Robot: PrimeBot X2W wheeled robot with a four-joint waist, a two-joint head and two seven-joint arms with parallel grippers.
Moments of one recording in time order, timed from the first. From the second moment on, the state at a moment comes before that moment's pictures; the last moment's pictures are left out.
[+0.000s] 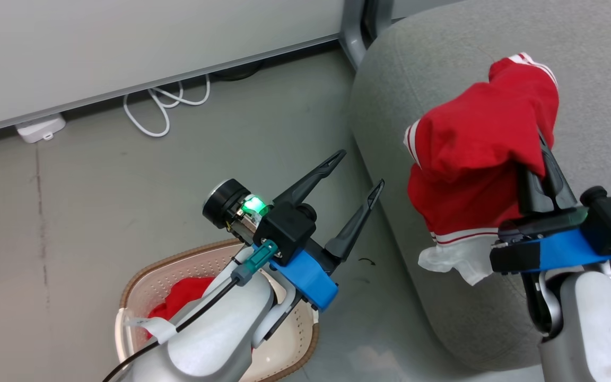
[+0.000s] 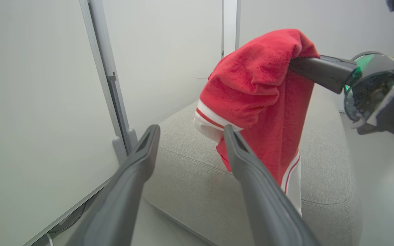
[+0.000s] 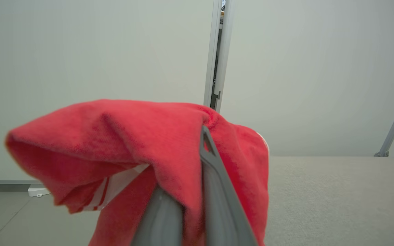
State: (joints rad) left arm -0.63 0.15 -0.84 0.38 -0.38 -0.05 -0.26; right arm -0.36 -0.05 -0.05 0.16 0.01 0.13 -0.26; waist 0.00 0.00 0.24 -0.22
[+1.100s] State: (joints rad) left arm -0.74 0.18 -0.82 0.33 -0.34 -0.06 -0.25; right arm -0.77 -0.24 -0.26 0.07 0.05 0.13 -0.26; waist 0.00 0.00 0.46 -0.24
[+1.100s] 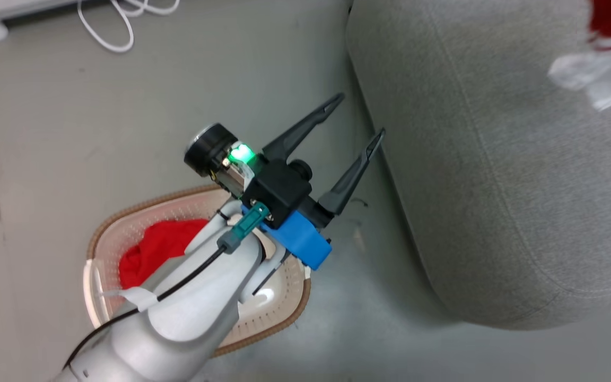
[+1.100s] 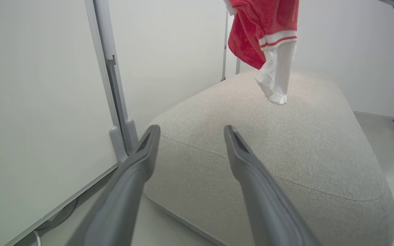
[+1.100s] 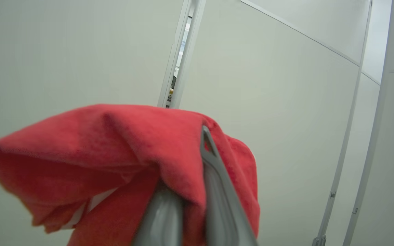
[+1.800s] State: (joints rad) left arm -0.87 0.23 -0.83 0.29 -0.29 -0.06 -0.22; right arm -0.99 -0.41 -0.41 0.48 0.04 0.13 -0.26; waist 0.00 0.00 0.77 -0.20
